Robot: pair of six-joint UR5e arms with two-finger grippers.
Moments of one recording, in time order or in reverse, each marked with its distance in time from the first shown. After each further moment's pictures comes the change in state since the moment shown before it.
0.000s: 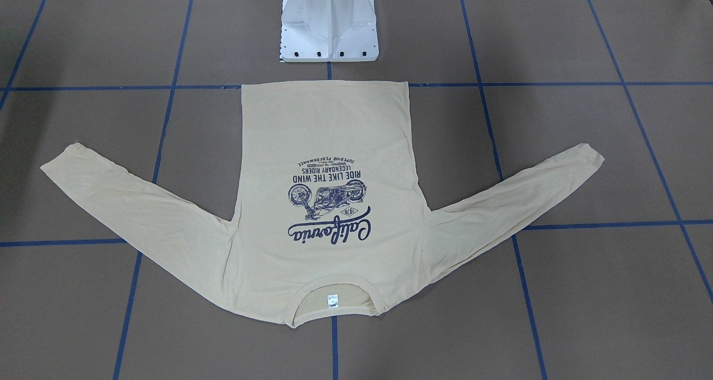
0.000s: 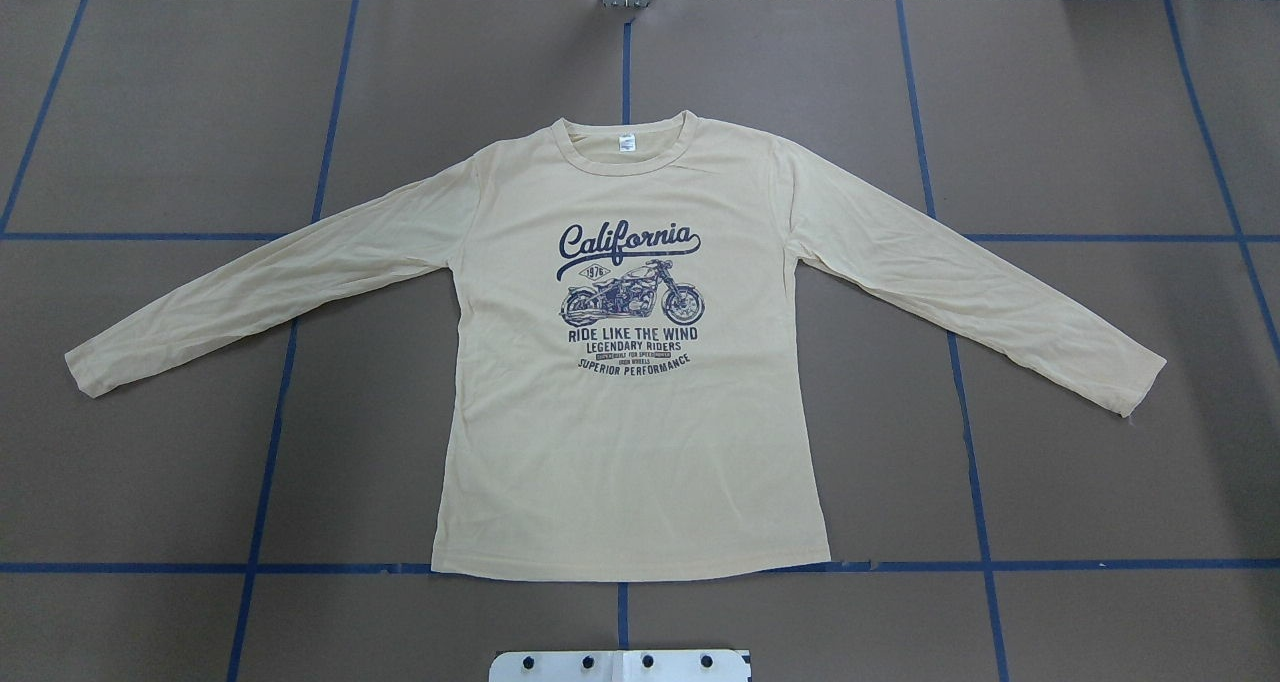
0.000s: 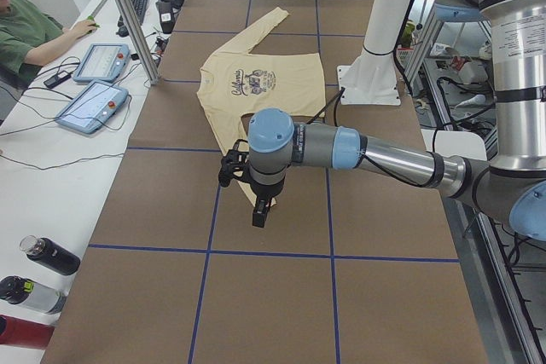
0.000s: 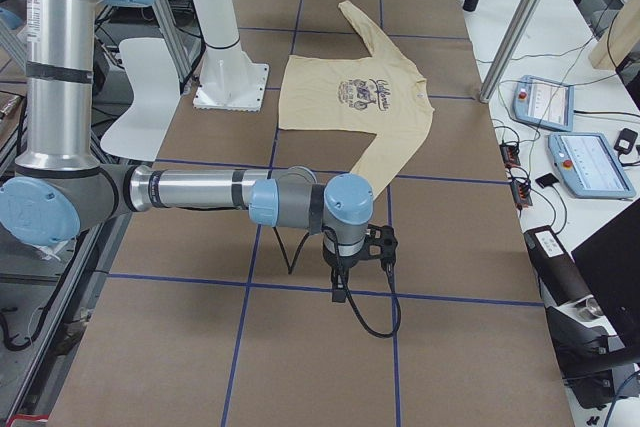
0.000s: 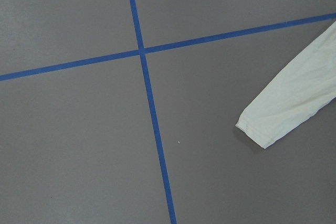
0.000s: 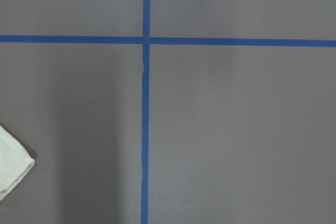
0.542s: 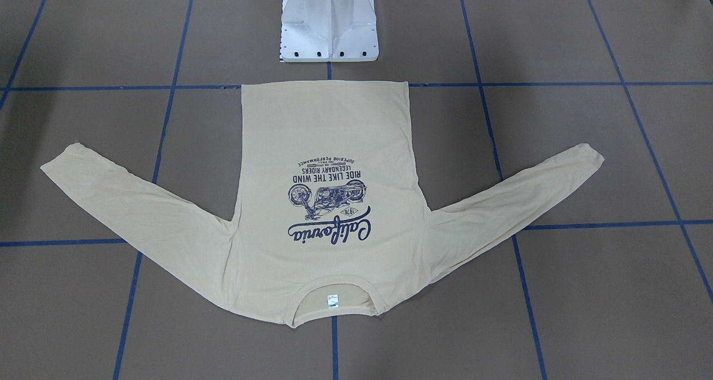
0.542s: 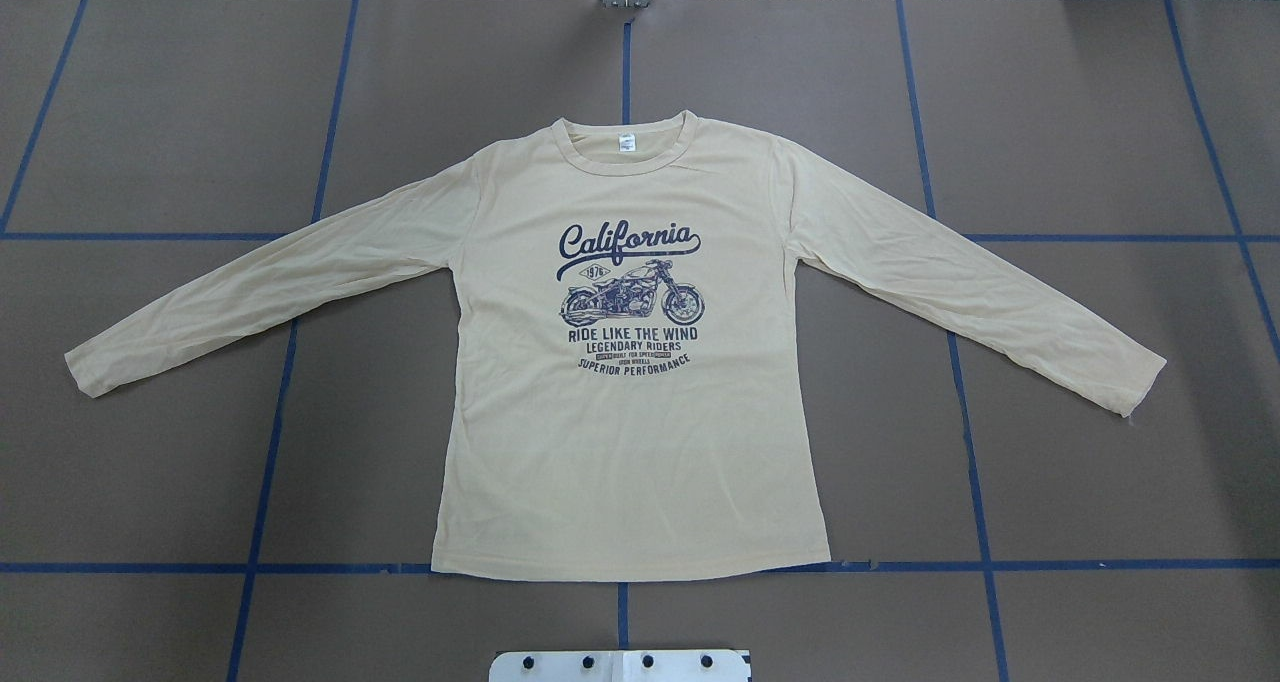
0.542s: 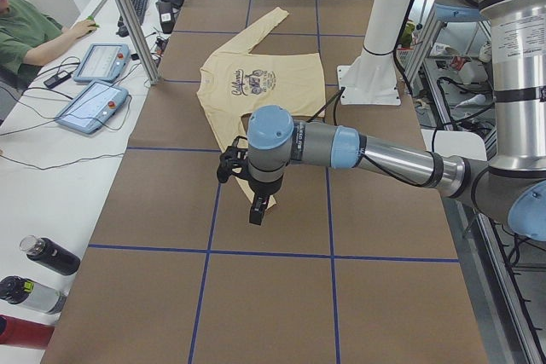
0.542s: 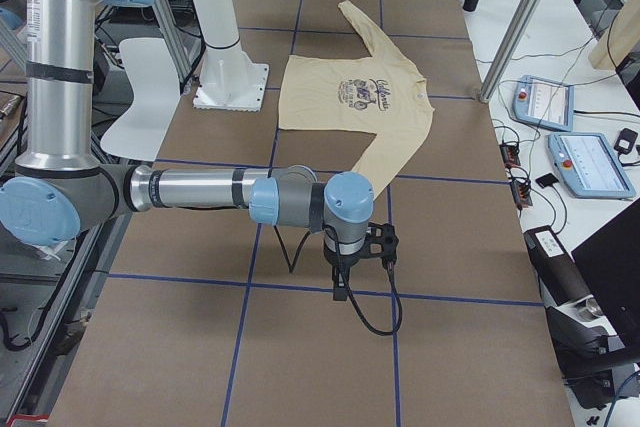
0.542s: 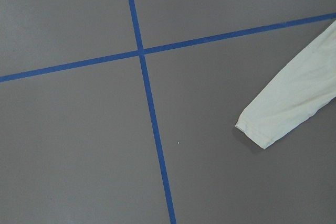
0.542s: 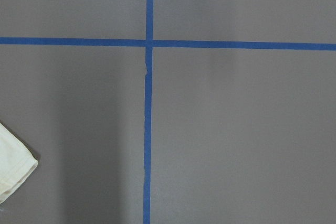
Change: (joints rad) left arm 0.001 -0.011 -0.002 -0.044 0.000 0.000; right arm 0.000 0.001 0.012 0.018 0.012 -0.001
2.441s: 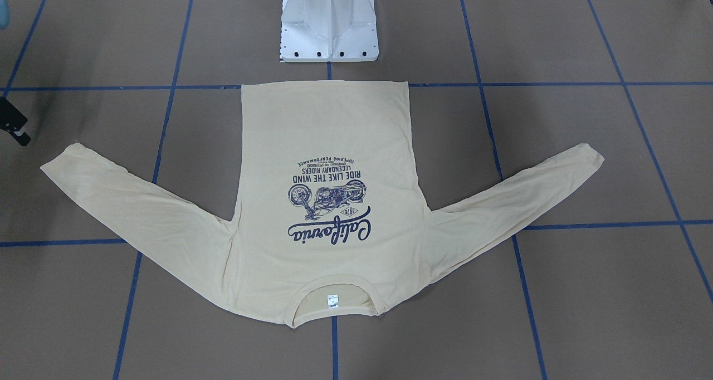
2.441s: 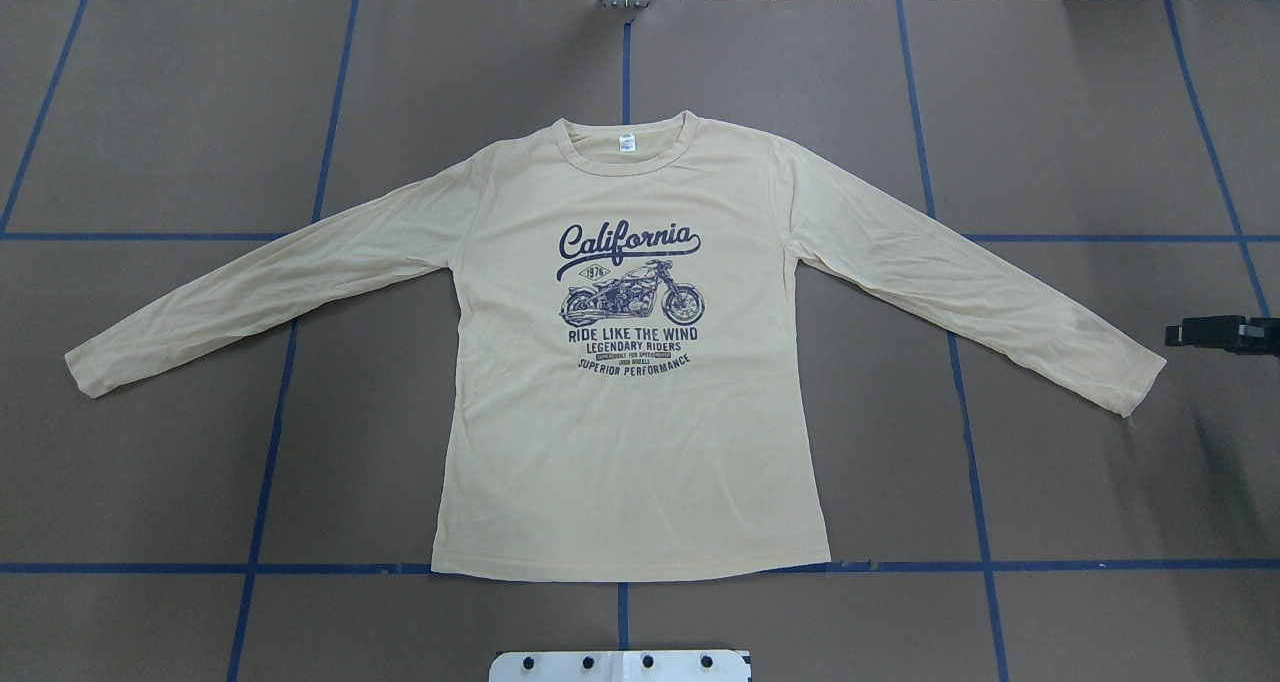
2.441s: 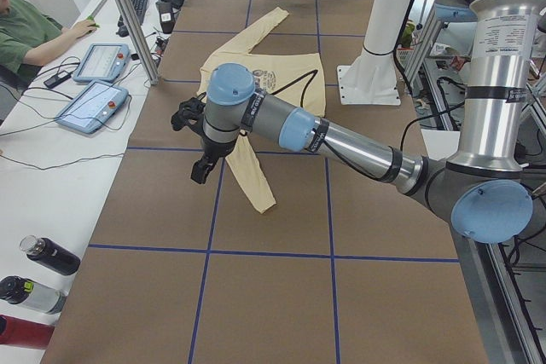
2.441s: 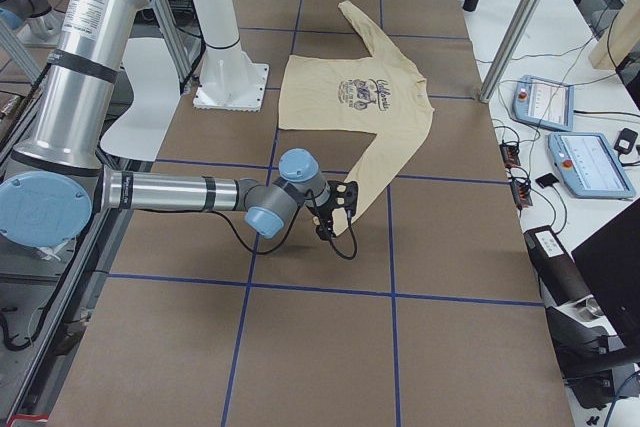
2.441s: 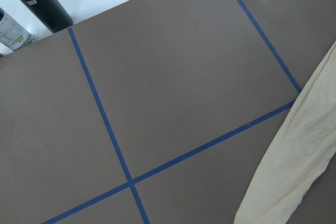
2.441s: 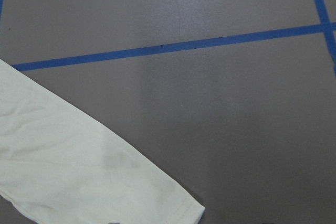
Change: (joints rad) left arm 0.008 -0.220 0.100 -0.170 -0.016 -0.001; right arm -0.630 -0.177 -0.054 1.081 -0.280 1.093
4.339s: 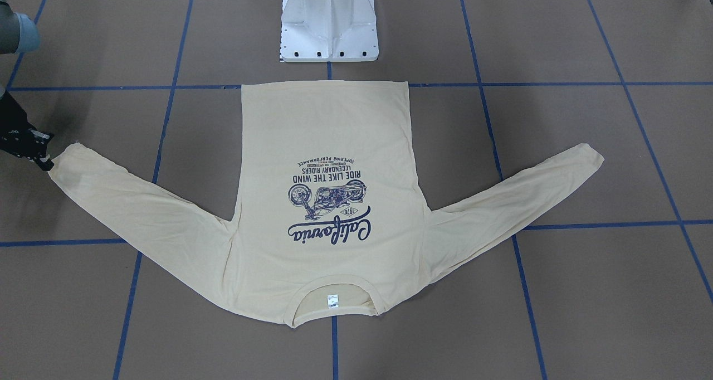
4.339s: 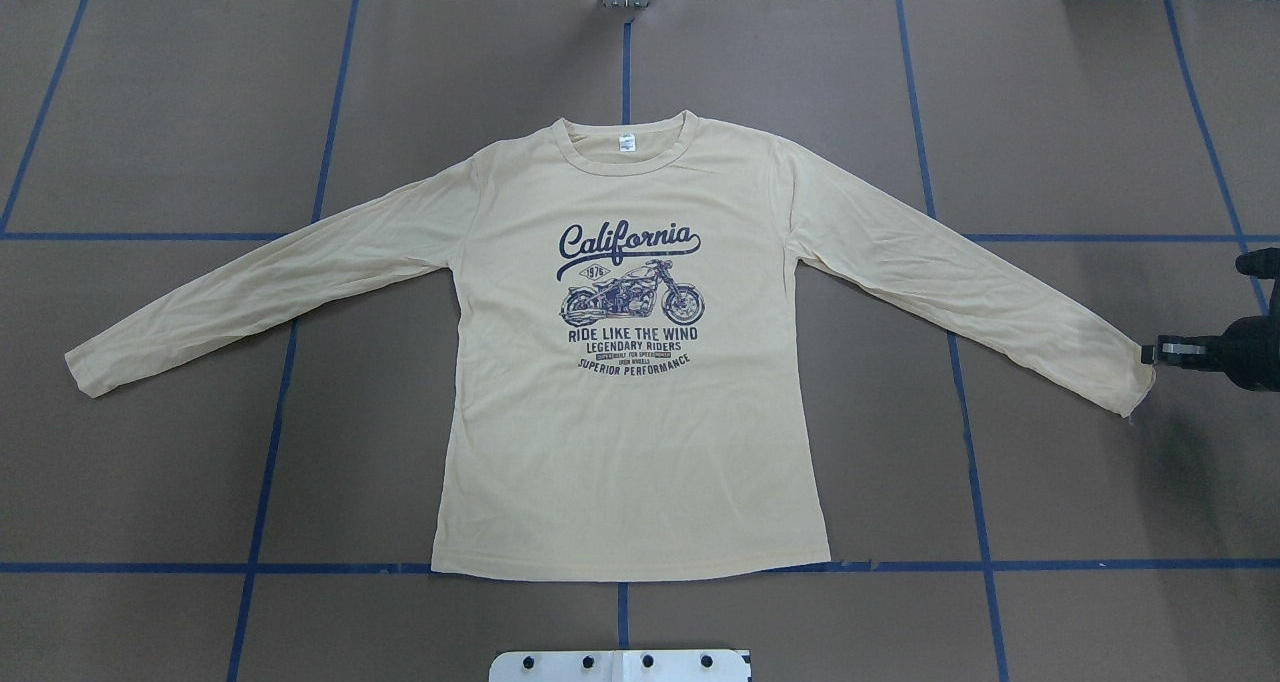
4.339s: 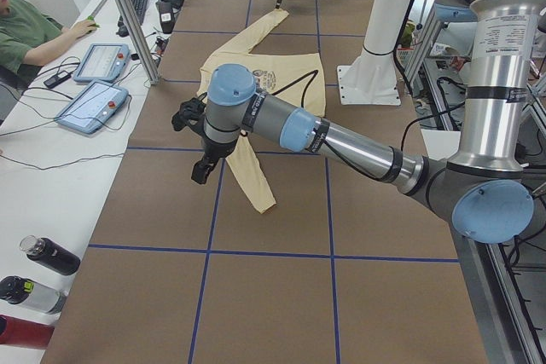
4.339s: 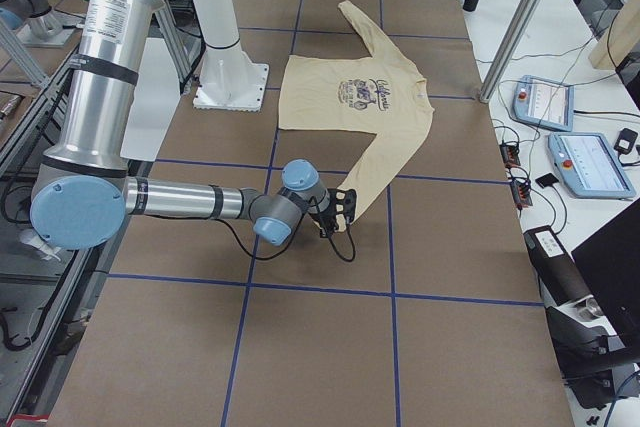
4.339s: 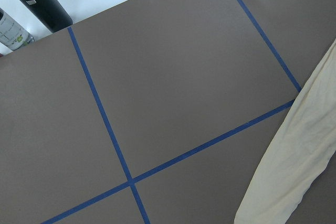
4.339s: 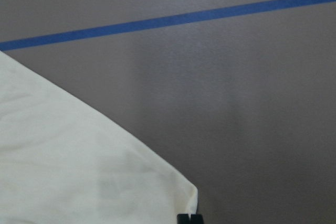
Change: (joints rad) left arm 0.000 0.004 -0.002 0.000 0.000 0.003; right arm -0.103 0.036 -0.056 0.051 -0.077 0.073
